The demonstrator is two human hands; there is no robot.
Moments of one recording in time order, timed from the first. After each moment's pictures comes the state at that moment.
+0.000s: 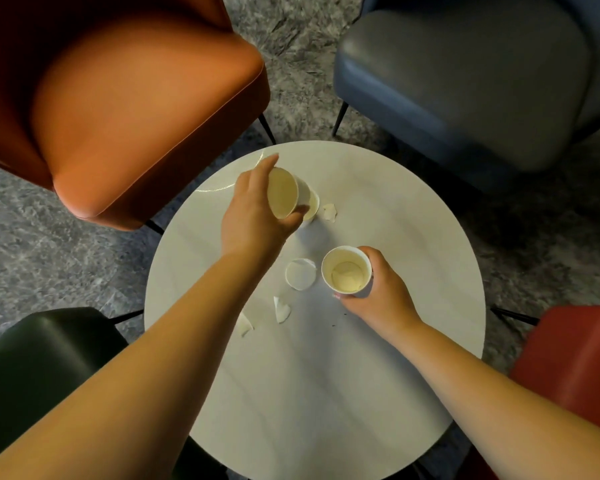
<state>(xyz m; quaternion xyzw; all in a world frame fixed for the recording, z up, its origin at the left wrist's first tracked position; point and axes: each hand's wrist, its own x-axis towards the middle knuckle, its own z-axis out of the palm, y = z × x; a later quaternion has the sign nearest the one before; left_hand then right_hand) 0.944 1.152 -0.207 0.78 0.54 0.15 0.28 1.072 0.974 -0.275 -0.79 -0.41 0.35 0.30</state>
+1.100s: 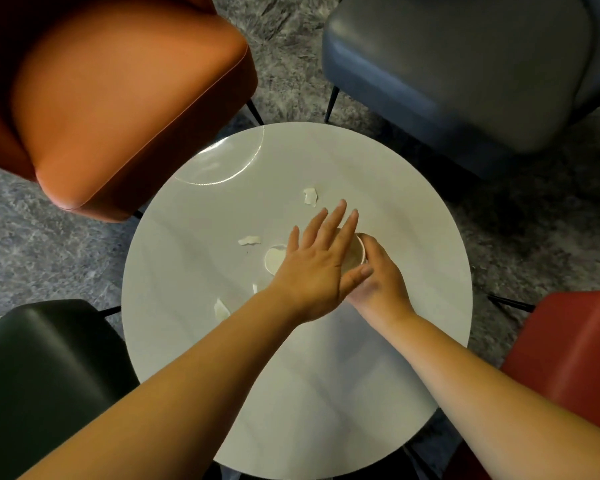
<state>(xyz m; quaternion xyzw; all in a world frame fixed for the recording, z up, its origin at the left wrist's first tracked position) 0.983 1.050 -0.233 0.89 0.31 -0.11 0.30 1.088 0.961 -0.284 -0.79 -0.35 0.39 0.33</state>
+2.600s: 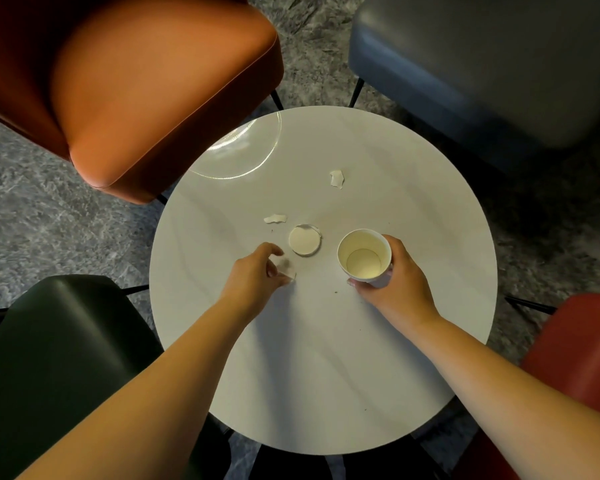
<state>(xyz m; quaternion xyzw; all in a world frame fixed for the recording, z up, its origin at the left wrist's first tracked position) 0.859 1.061 -0.285 0.72 0.56 -0.05 0.41 1.070 0.930 -0.284 -0.79 -0.37 0.35 0.34</state>
